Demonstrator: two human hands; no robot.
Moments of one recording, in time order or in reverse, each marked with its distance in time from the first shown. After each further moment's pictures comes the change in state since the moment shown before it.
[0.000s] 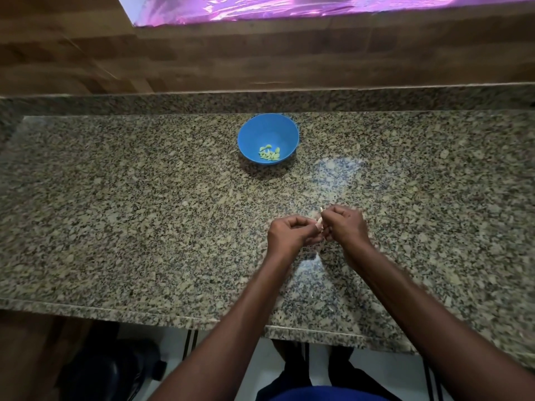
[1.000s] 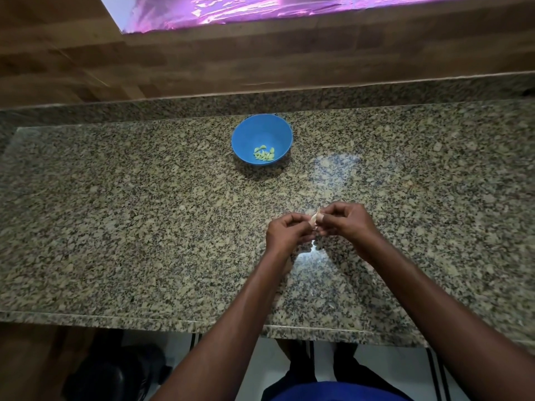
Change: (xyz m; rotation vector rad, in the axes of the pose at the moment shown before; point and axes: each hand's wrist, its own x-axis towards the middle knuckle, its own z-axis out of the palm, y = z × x) left_hand 0.013 -0.004 -0.001 -0.013 0.010 -0.049; right_hand 0.011 0.005 -0.030 0.041 -0.233 -0.030
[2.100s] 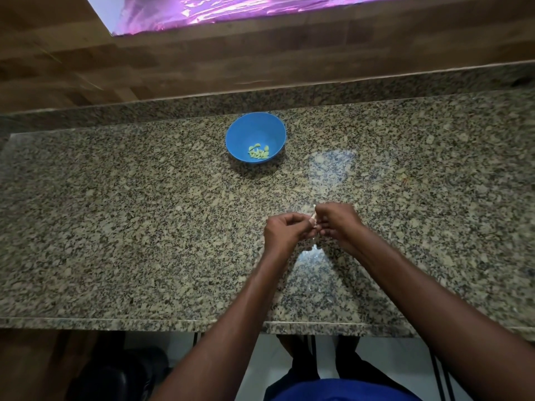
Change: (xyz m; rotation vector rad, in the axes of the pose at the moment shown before) left_hand 0.002 -0.010 0.000 0.096 -0.035 0.086; right_hand 0.011 0.003 0.019 0.088 0.165 0.248
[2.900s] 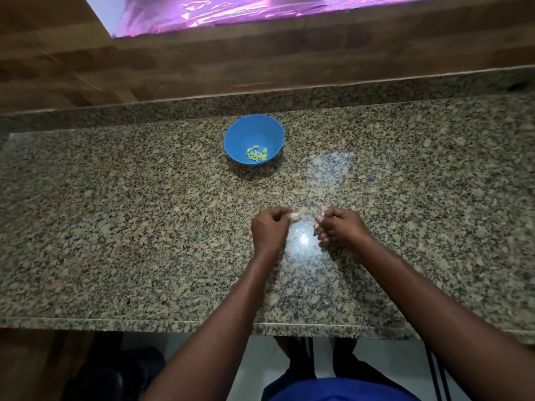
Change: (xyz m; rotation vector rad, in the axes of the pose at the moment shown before) left_hand 0.025 -0.006 -0.014 0.338 0.218 0.183; right_hand -0.001 0.018 -0.021 -0.064 -0.017 -0.021
